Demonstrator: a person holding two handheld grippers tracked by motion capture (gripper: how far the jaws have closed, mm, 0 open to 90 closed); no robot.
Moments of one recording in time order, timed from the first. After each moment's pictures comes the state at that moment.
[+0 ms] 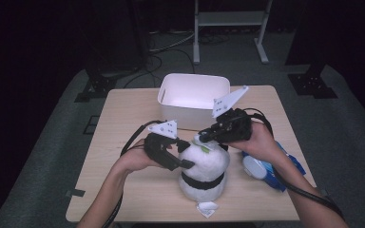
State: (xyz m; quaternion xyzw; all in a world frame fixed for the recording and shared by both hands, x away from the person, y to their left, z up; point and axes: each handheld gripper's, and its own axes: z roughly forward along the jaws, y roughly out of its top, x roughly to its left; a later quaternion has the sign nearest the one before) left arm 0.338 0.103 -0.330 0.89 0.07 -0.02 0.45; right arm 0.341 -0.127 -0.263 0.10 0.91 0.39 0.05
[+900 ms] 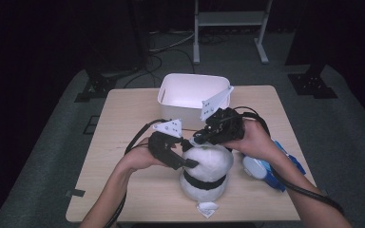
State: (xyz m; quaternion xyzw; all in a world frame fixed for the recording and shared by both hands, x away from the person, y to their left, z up) left arm 0.340 0.092 -0.328 0.89 0.06 -0.03 0.45; right arm 0.337 -0.107 -0.255 0.08 0.93 0.35 0.07
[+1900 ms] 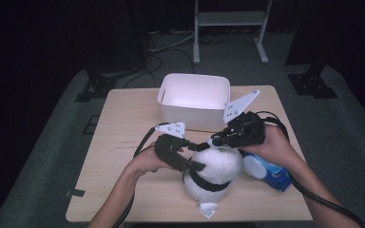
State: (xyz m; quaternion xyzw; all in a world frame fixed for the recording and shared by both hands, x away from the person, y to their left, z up) left arm 0.345 0.081 -0.350 0.86 0.06 -0.08 0.50; right arm 0.327 -0.153 -0.260 0.11 0.92 0.36 0.07
